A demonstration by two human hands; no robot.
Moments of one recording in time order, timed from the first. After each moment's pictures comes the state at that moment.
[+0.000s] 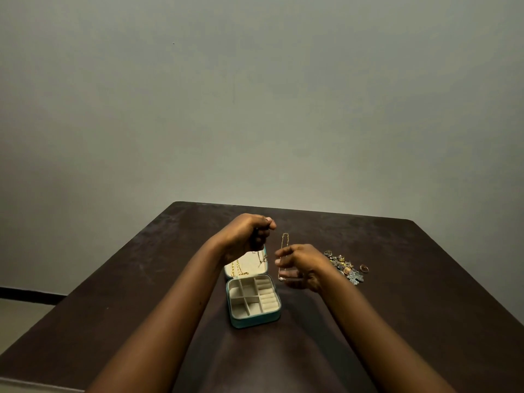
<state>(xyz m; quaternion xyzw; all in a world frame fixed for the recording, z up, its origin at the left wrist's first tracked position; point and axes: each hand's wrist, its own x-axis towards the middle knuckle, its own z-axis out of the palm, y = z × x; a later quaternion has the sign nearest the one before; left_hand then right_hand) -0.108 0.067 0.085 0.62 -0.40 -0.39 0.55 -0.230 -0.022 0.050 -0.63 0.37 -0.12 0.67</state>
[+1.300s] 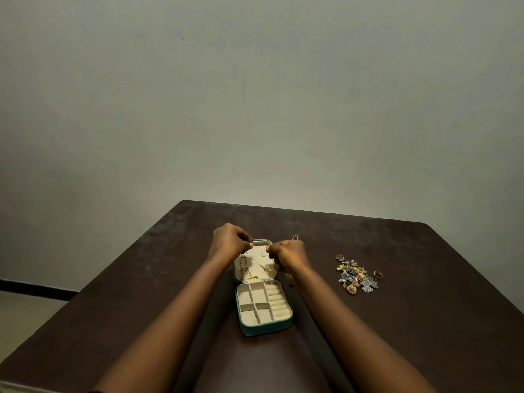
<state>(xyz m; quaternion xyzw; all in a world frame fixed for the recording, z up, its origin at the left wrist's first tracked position) -0.047 0.055 0.029 0.83 -0.36 -0.08 0.42 -0.155 -0.029 0.020 -0.63 0.39 -0.26 0.62</state>
